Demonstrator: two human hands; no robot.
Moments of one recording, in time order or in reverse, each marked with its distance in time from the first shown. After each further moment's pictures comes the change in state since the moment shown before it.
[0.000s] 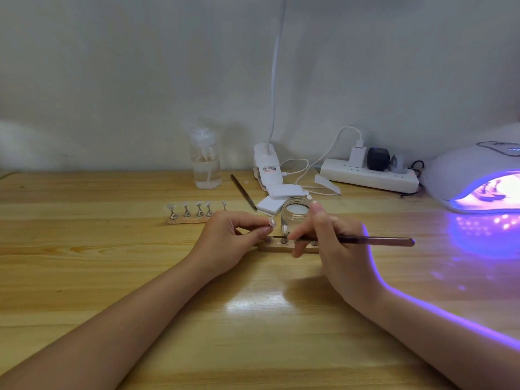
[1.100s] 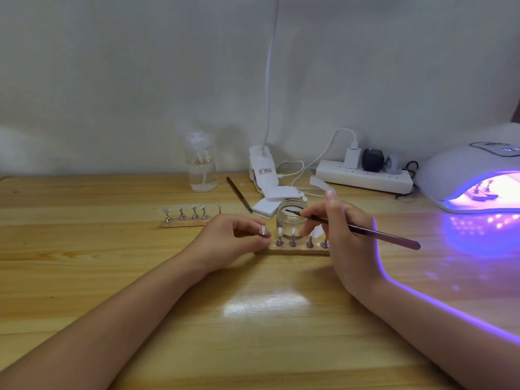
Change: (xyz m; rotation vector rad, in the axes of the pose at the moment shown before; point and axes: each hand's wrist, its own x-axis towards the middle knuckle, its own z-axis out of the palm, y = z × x) left_hand 0.008 0.002 -0.004 -0.007 -0.145 -0.276; right_hand 0.011 0.001 -0.010 -0.016 0.147 0.031
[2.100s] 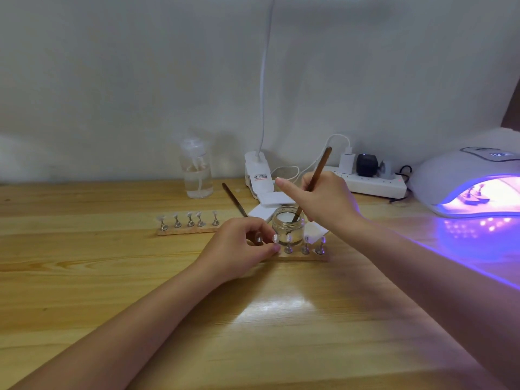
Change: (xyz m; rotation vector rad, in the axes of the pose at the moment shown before) left_hand 0.004 0.011 0.018 0.211 0.036 0.162; right_hand 0.070 -0.001 0.006 -0.643 -0.171 0.039
